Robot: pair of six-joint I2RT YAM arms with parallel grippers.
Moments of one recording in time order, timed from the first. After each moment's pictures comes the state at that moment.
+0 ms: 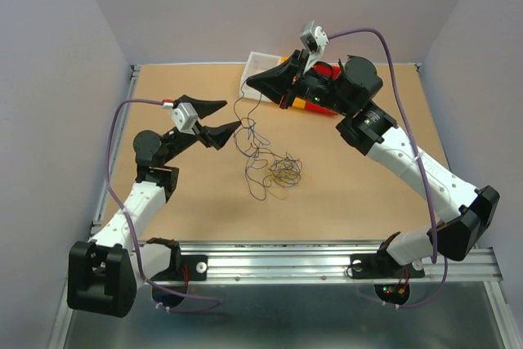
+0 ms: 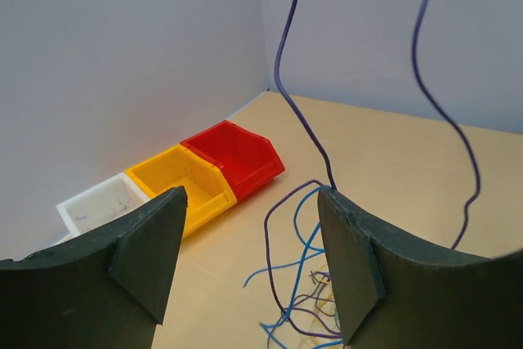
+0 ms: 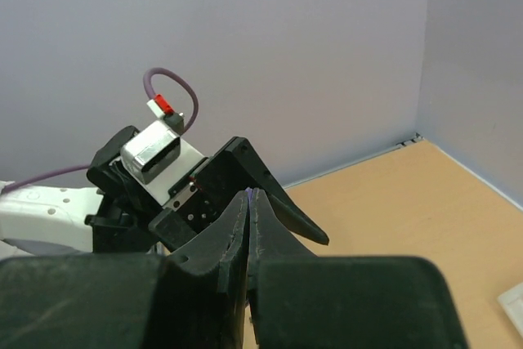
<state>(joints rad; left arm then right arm) -0.18 1.06 0.58 0.89 0.80 -0.20 0.72 1.43 1.50 0.21 -0.48 0.31</state>
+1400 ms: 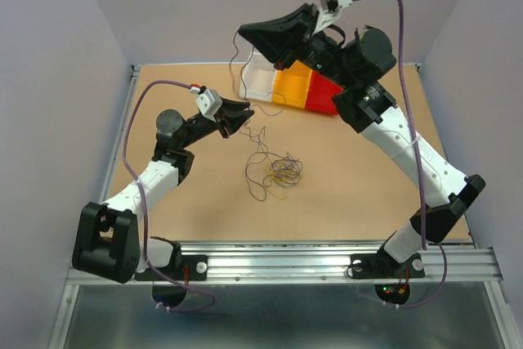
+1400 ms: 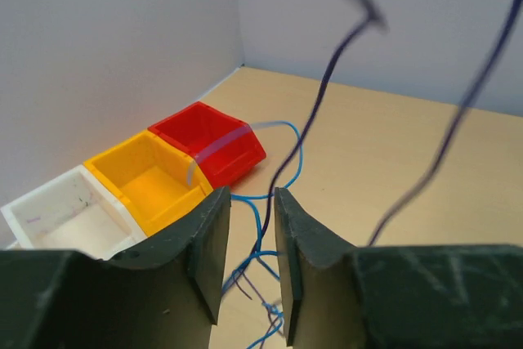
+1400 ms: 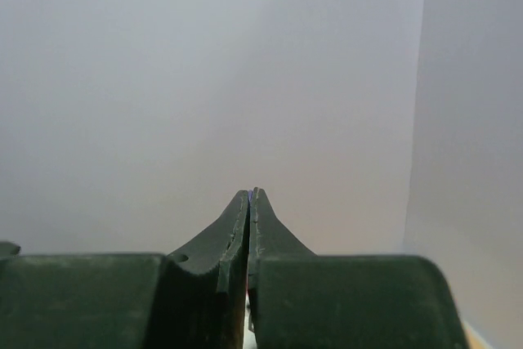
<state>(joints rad) -0.29 1.25 0.72 0.84 0.79 -0.13 0.73 1.57 1.82 0.29 -0.46 0.34</state>
